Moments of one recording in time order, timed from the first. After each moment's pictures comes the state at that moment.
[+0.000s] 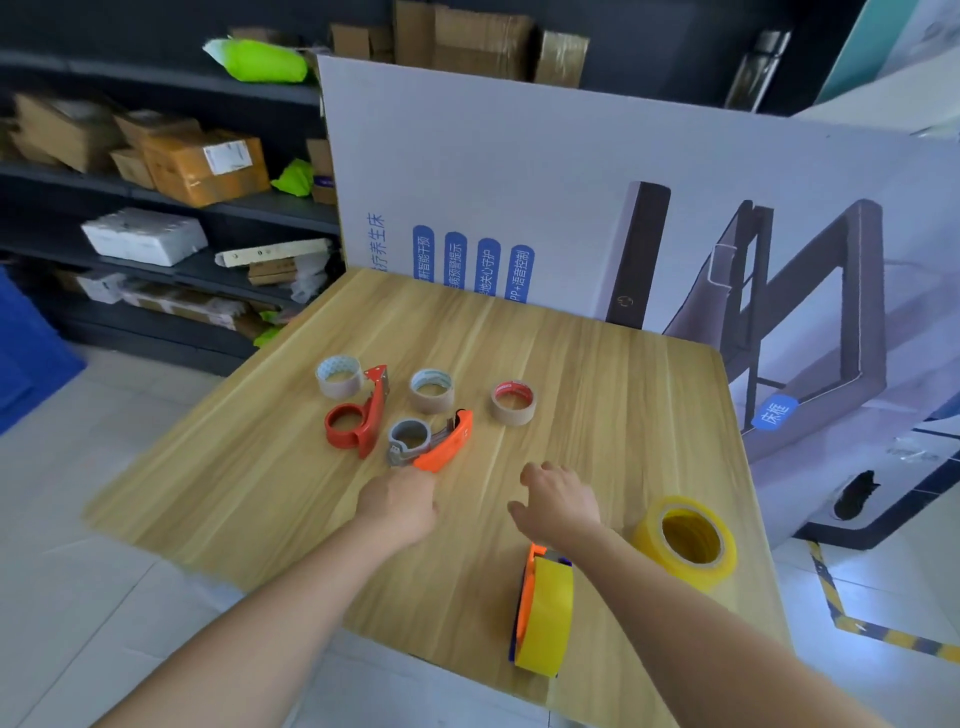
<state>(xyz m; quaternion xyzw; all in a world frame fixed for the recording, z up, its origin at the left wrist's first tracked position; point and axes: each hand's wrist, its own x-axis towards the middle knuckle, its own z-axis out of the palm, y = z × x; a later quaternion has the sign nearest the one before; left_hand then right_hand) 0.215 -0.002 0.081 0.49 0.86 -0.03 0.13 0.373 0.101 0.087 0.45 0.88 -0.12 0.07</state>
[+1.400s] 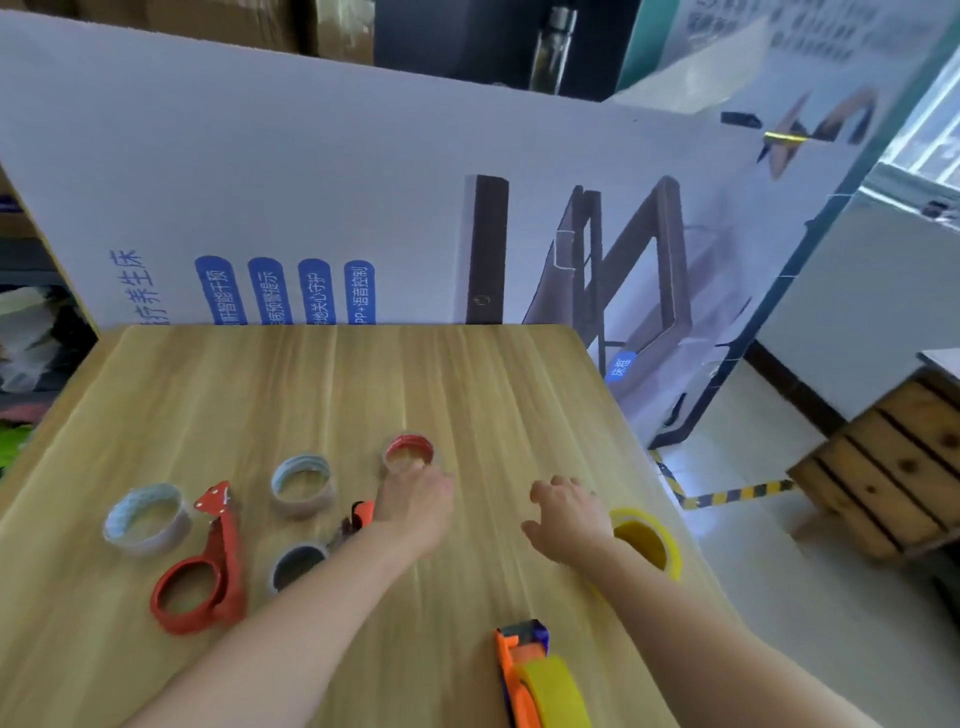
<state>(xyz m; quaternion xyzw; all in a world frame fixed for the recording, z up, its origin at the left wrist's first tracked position) 0.191 0.184 0.069 0.75 0.66 -0.04 0.03 0.381 0.196 0.083 0.63 0.76 -0.10 0.10</state>
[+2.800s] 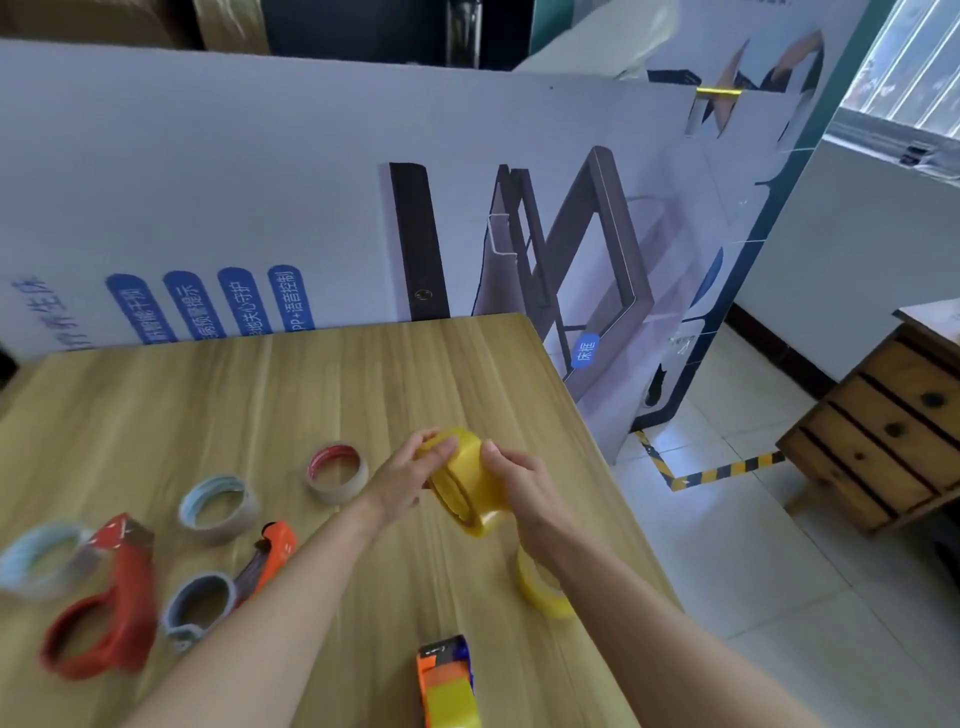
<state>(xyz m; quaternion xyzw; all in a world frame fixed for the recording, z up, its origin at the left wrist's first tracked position) 0.281 0.221 0.100 0.44 0.58 0.34 0.59 0.441 0.211 0.112 0.56 0.47 -0.58 -0.36</state>
